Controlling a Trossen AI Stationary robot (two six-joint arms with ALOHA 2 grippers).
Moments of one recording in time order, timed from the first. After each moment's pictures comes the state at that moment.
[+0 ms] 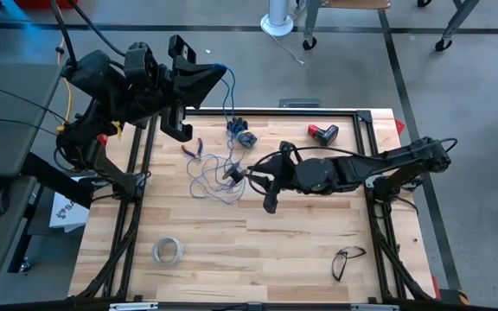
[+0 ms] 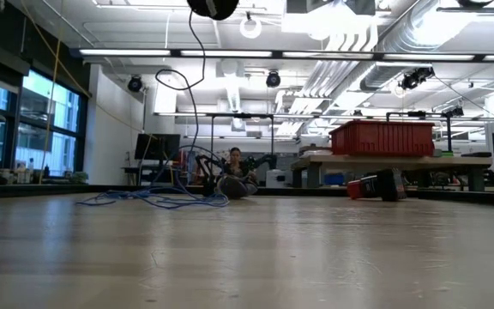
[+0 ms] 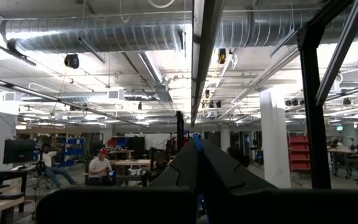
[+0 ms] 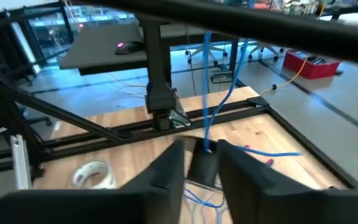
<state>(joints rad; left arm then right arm) -0.07 1.59 2.28 -0.16 -0.13 0.08 0.26 1.52 1.43 -0.19 0.49 0.18</state>
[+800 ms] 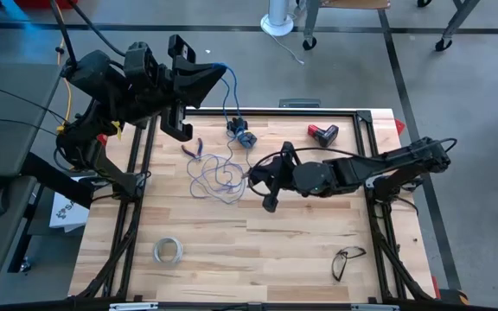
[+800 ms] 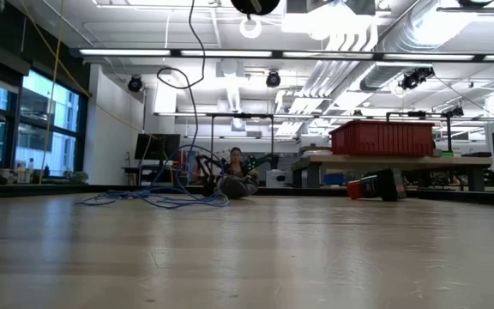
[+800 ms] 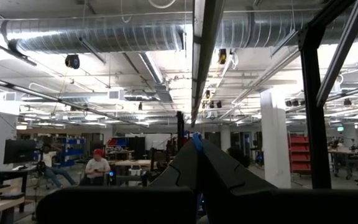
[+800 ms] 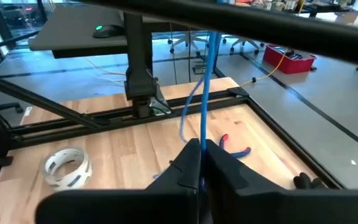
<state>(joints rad) -0.07 1.59 2.28 -0.15 -0.13 0.08 0.27 1.53 1.43 -0.26 0.57 0.17</state>
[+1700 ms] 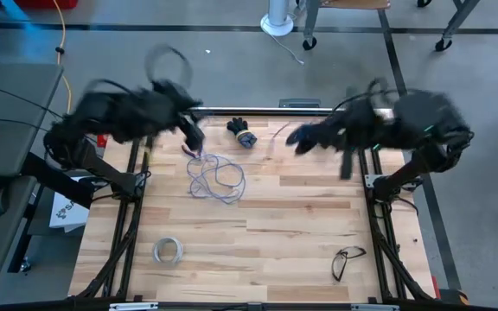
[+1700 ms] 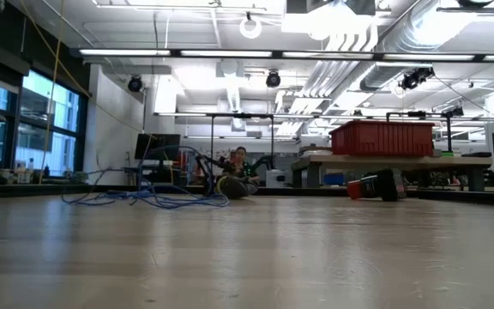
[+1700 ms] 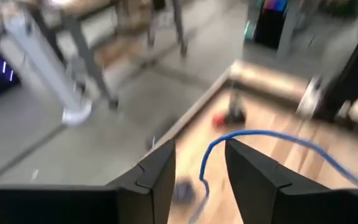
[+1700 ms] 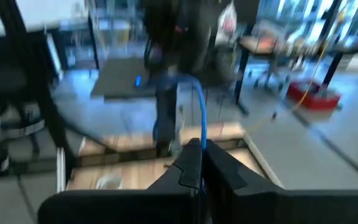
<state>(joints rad) -0.06 1.47 2.12 -1.26 -0.70 -0.30 0.29 1.52 2.34 -1.04 0.45 0.07</state>
